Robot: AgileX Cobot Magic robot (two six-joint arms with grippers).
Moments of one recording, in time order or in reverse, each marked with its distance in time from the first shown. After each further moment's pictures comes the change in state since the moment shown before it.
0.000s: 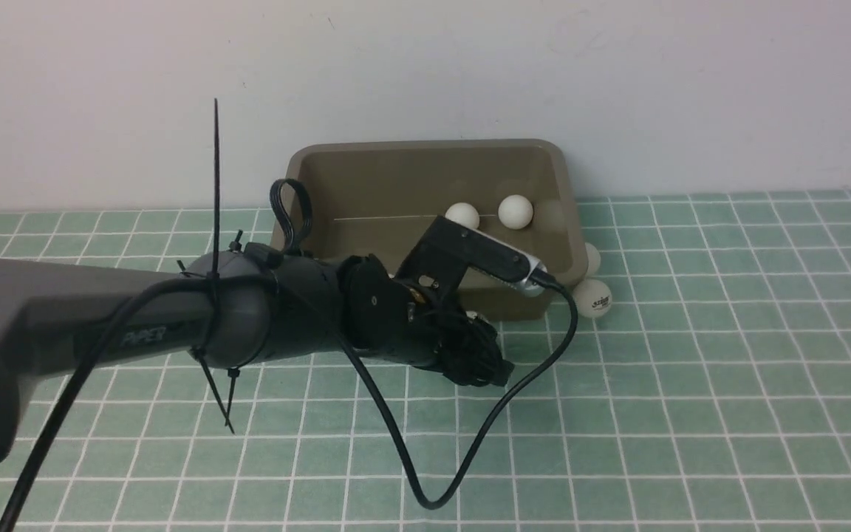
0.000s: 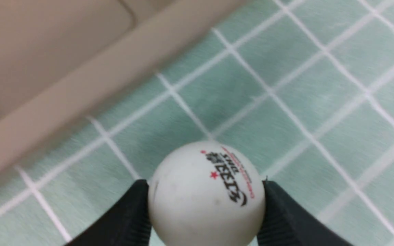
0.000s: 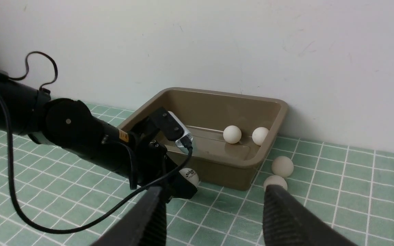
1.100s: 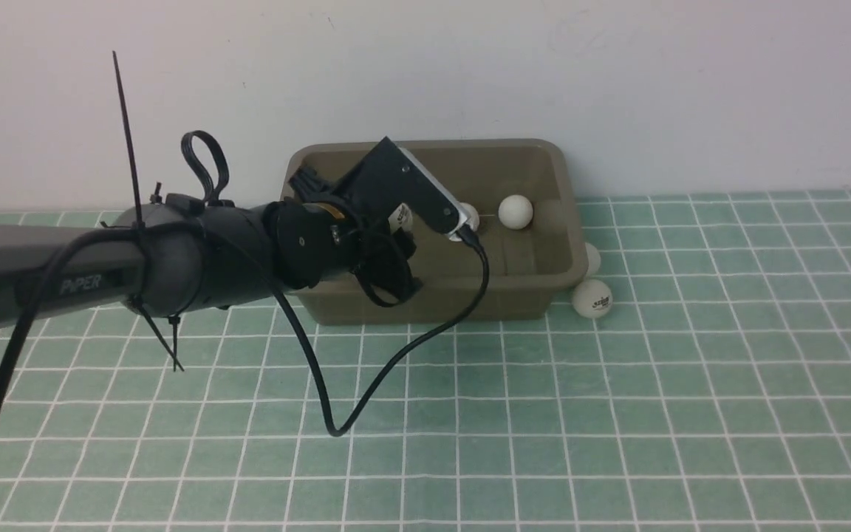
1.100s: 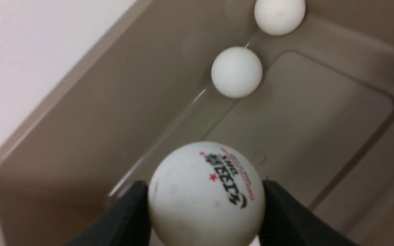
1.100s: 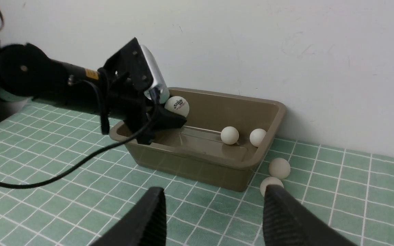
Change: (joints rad) right arm 0.000 0.000 0.000 0.001 0.004 -0.023; left arm 0.162 0.012 -0.039 -0.009 -0.311 0.502
